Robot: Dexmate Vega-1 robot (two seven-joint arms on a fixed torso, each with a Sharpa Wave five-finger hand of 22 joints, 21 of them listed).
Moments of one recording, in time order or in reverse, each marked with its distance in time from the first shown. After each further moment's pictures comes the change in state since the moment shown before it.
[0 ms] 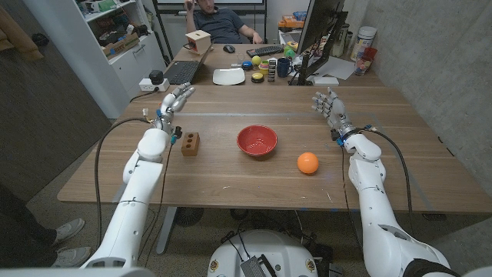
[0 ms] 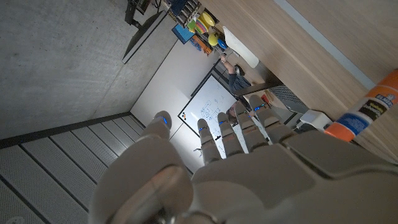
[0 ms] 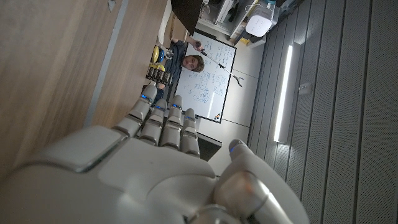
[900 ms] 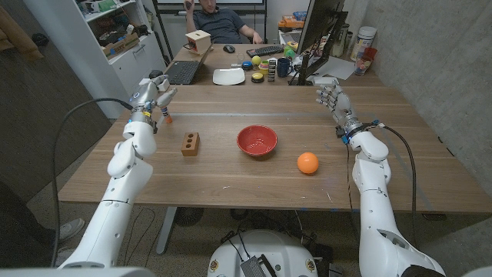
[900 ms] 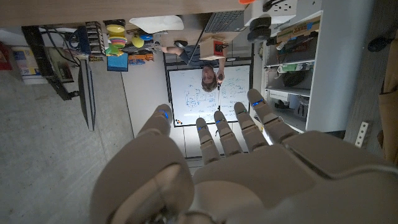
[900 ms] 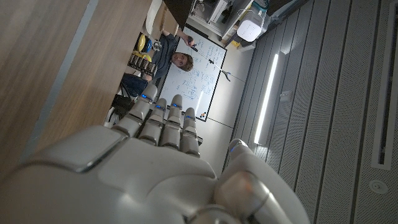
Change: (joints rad) left arm 0.020 0.136 0.041 -0.082 0.645 0.156 0.164; left_hand 0.062 0.001 0.012 -0.043 -0.015 0.016 -0.009 0.008 0.010 0.038 -0.037 0.015 0.005 0.011 -0.004 0.014 0.014 0.082 0.014 0.016 -0.007; right arm -0.037 0.043 0.047 -0.120 -0.077 0.051 0.040; right_hand 0.000 0.000 -0.003 -0.003 0.000 0.006 0.006 0.000 0.000 0.000 0.000 0.000 0.000 0.000 0.000 0.000 0.000 0.006 -0.006 -0.006 0.000
